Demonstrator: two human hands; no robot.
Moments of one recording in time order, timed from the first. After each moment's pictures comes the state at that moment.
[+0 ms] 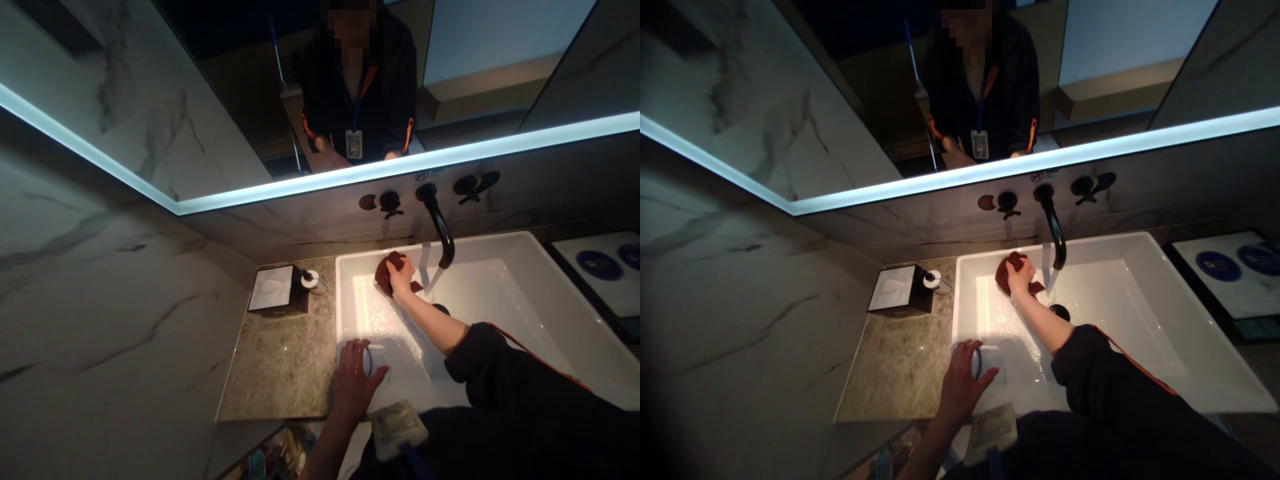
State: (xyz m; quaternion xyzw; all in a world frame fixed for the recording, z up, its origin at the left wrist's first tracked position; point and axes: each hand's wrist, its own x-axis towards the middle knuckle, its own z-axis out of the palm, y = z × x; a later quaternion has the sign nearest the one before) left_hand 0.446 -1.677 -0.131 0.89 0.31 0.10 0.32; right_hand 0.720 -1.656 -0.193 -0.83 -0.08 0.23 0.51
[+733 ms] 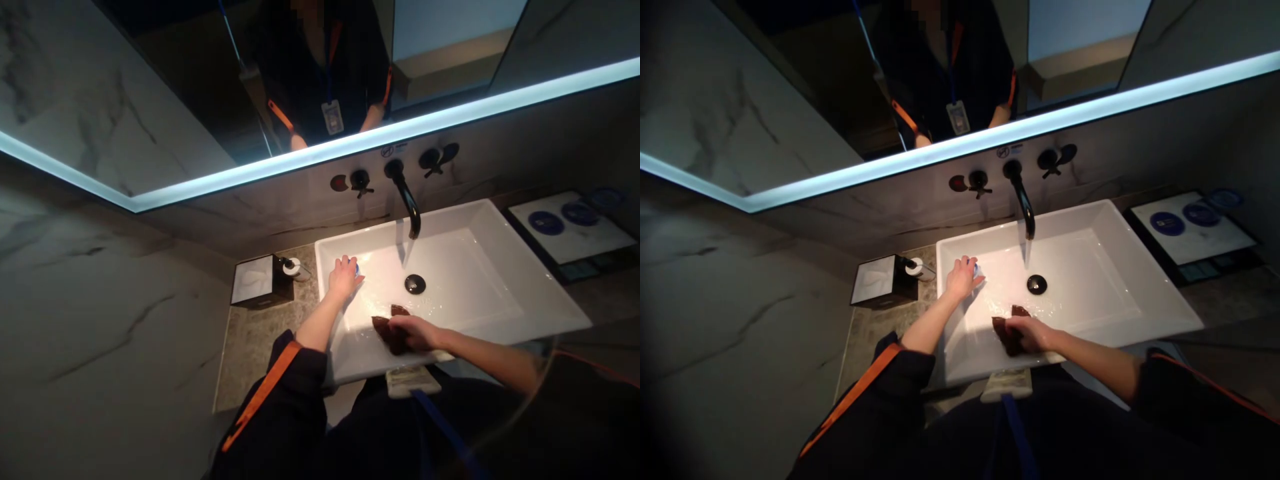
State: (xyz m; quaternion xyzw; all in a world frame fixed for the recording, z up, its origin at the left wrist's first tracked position) left_hand 0.593 -1.598 -0.143 0.90 0.25 0.12 0.33; right_hand 0.632 -1.850 -0.169 -0.69 -0.49 0.44 0.31
